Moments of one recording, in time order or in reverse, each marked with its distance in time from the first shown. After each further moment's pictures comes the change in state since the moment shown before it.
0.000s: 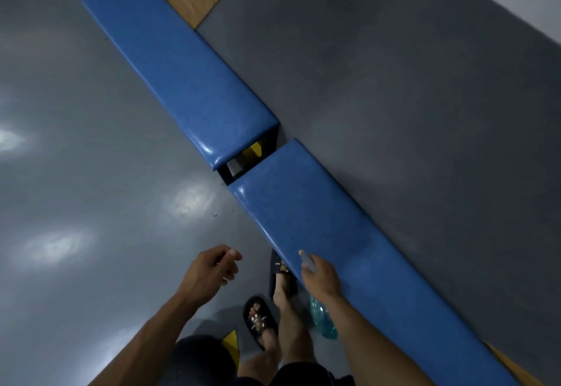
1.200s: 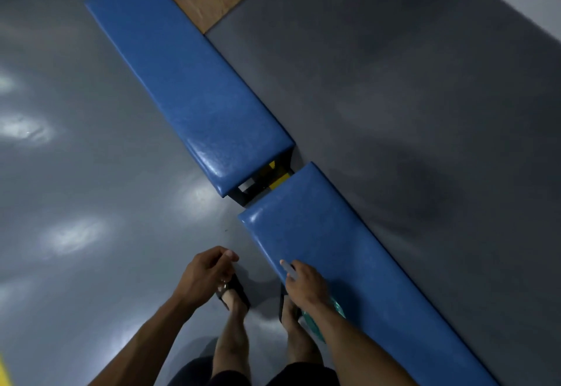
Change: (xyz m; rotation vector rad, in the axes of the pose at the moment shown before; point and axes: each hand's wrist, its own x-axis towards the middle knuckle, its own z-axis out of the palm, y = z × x) left_hand 0.122 0.049 -0.063 0.008 0.037 -0.091; right_hand 0.103 -0.108 0.004 -0.215 -0.141 -0.143
